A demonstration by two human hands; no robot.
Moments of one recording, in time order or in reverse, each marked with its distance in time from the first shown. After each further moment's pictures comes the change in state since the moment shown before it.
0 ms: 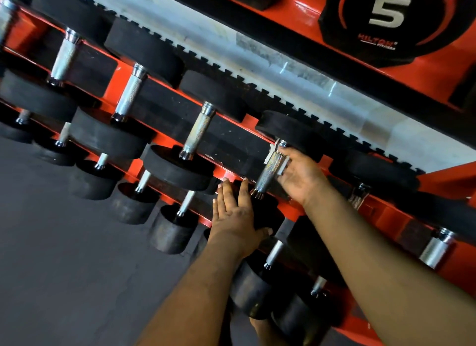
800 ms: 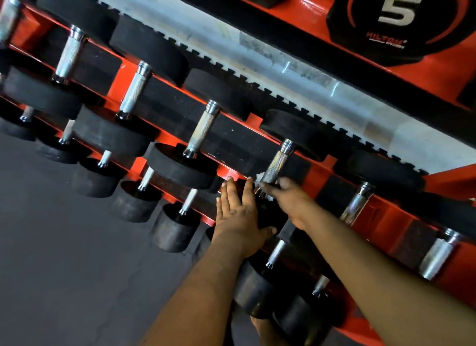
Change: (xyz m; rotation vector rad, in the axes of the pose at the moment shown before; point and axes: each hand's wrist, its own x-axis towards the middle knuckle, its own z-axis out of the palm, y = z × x) left_hand 0.002 -0.004 0.003 -0.007 0.013 0.010; right_hand -0.007 0.055 -0.028 -0.892 -0.008 -0.036
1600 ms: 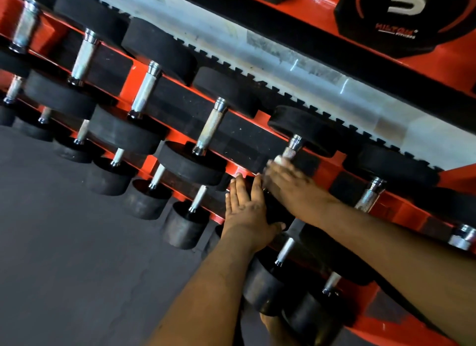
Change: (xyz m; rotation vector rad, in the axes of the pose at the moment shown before) left_hand -0.001 0.000 0.001 -0.006 0.032 0.008; right_hand 0.009 0.012 -0.022 -1.896 0.165 -0.997
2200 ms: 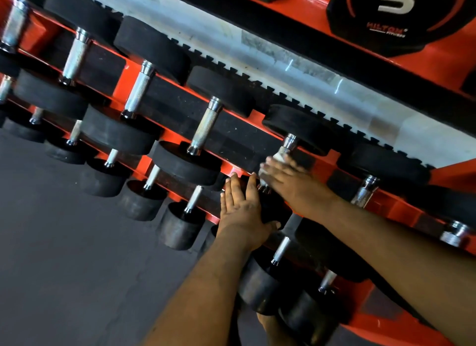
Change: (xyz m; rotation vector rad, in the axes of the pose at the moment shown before) left_hand 0.000 0.000 0.001 -0.008 0.003 0.005; right_hand -0.004 0.018 -0.002 0.171 0.166 -0.031
